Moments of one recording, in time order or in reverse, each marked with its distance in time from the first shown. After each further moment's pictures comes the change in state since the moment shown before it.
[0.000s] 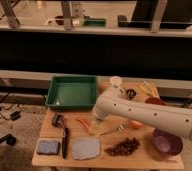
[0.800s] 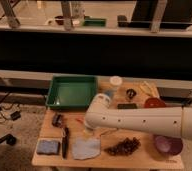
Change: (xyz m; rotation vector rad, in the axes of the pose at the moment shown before) arm -0.026 0.045 0.028 0.028 0.042 0.044
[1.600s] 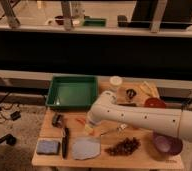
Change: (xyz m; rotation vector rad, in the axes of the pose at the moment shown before) arm 0.014 -0.040 0.019 -0.044 -0.074 0.167
